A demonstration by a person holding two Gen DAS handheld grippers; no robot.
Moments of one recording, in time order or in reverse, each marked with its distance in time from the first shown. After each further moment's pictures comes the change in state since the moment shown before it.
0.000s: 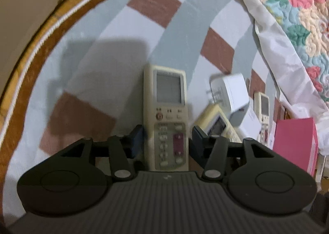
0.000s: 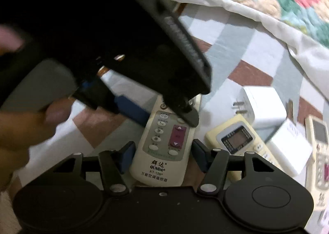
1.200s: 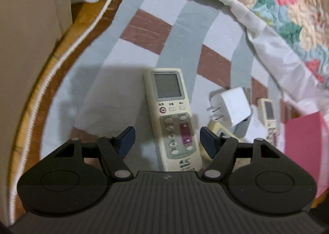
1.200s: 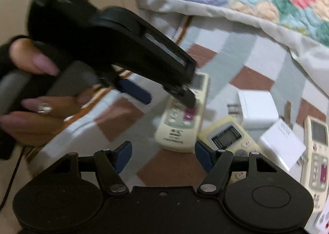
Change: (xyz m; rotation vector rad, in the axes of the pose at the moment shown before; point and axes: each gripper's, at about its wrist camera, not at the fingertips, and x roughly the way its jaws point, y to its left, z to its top) left arm -0.017 -0.009 0.016 0.120 -0.116 0.045; right arm -0.026 -0.024 -0.015 -0.012 -0.033 0.126
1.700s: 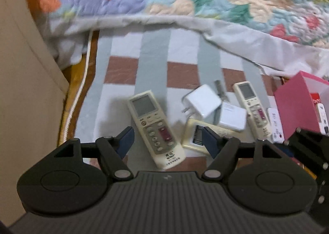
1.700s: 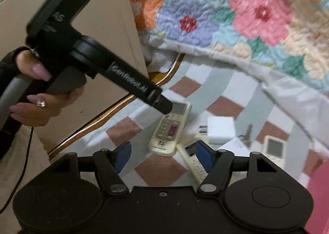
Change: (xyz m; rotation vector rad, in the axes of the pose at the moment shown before) left arm -0.065 -0.078 -0.010 0.356 -0.071 0.135; right arm -0.092 -0.021 0.009 -0.085 -0.096 0.049
